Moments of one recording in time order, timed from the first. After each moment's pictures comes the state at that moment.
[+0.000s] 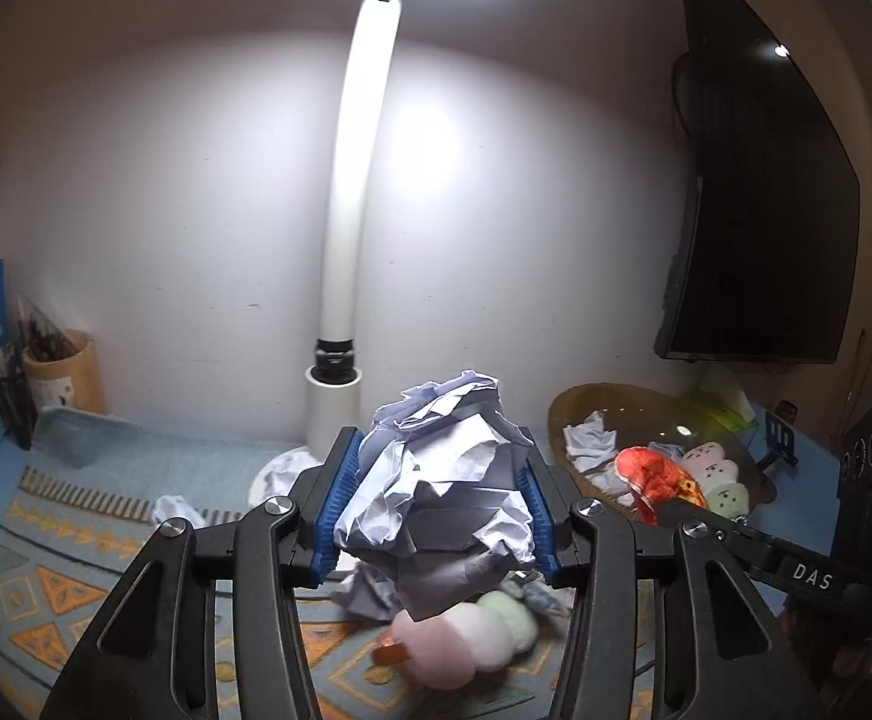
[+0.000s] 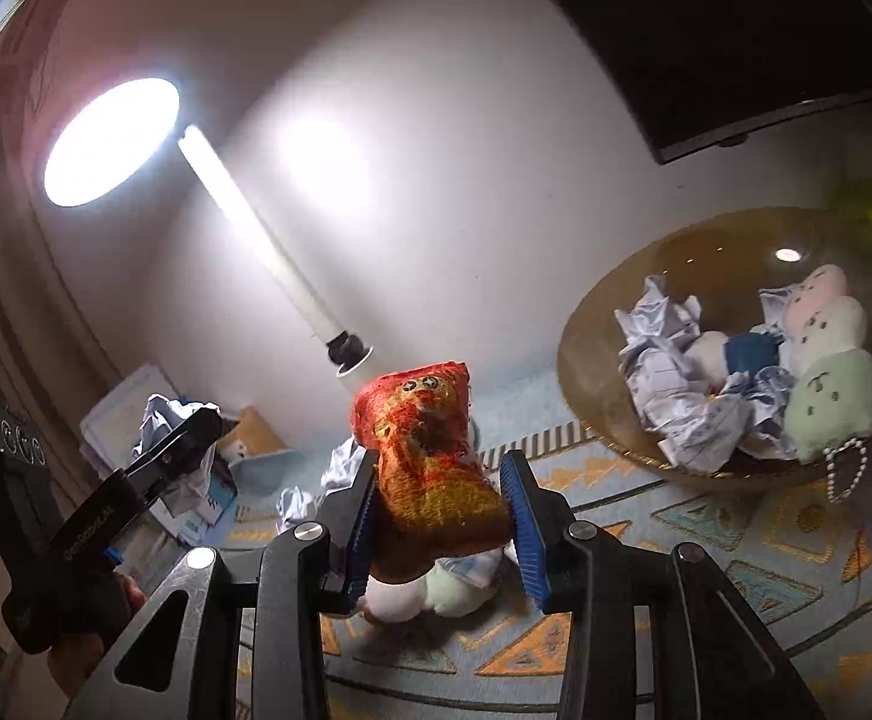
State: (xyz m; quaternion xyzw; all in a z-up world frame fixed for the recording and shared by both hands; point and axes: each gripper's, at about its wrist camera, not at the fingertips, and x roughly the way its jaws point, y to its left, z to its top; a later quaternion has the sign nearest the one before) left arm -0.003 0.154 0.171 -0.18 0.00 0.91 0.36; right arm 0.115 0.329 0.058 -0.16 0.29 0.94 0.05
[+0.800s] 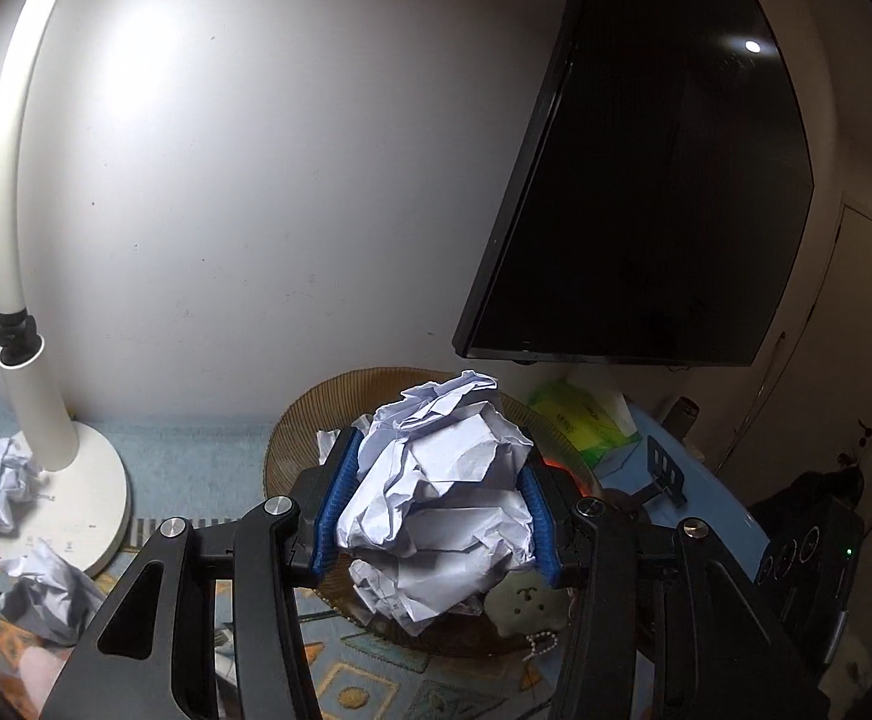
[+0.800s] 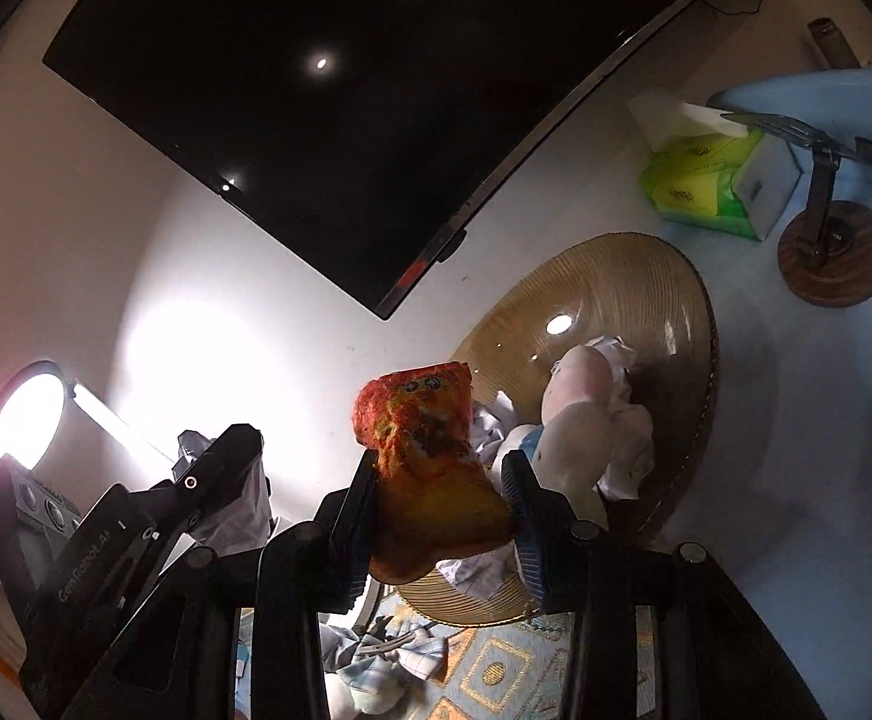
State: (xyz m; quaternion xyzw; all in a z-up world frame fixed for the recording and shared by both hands) left arm 0.011 0.329 0.168 -0.27 -0.04 0.85 0.46; right arm 0.169 0.452 0.050 -0.09 0.45 0.88 0.14
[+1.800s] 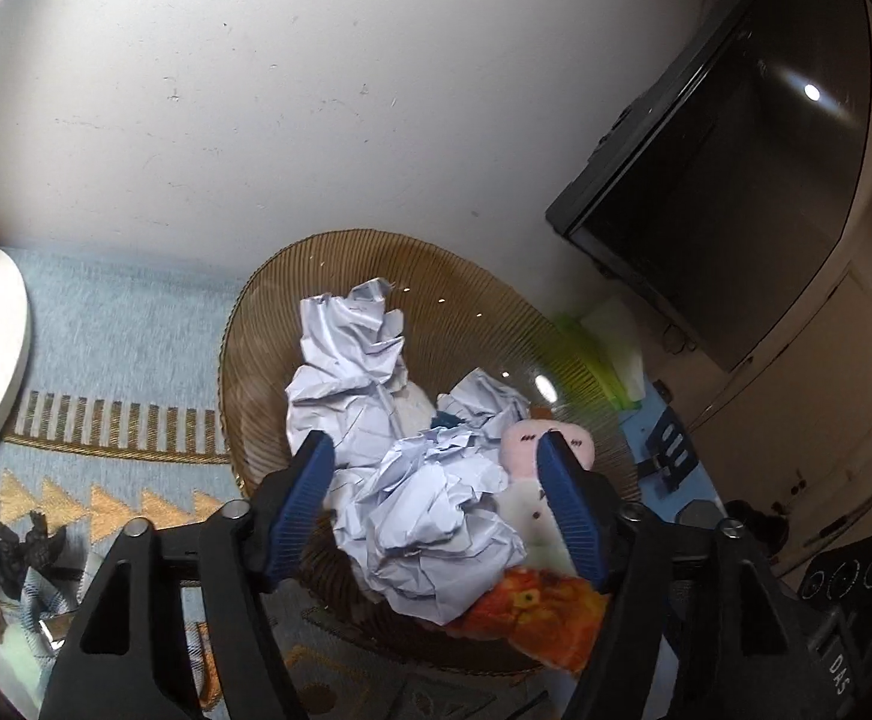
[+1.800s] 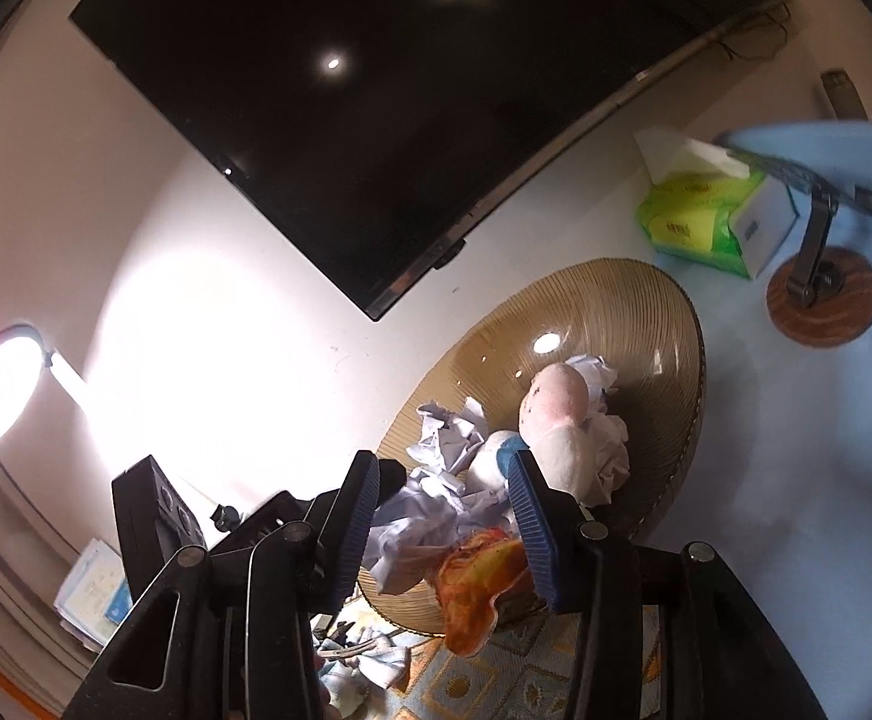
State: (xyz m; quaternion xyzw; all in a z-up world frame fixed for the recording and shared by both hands) left arm -0.036 0.366 0.085 -0.41 -0.12 0.77 0.48; right arm 0.167 0.446 0.050 -0.09 0.39 0.90 0.18
